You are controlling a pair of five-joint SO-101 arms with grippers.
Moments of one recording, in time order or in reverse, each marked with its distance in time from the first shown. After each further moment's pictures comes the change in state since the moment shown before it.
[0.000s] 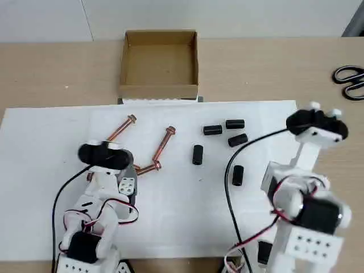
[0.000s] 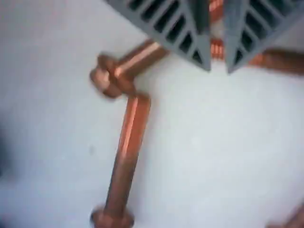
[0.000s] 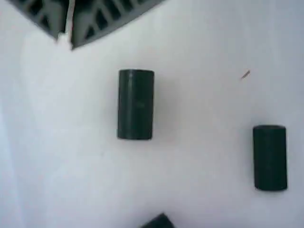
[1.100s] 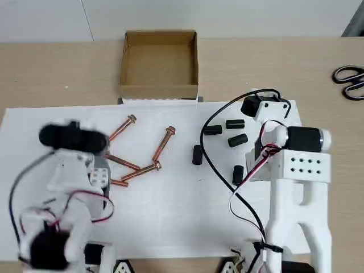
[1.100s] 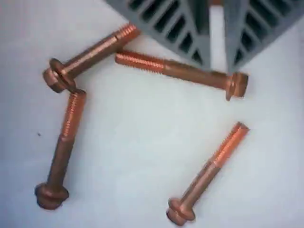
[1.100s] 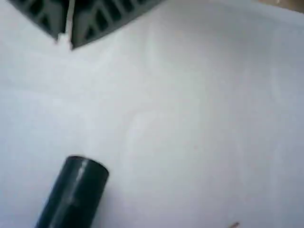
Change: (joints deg) left arm -9.7 28.9 -44.7 23.1 -7.9; right arm -9.5 30.5 -13.8 8.2 13.6
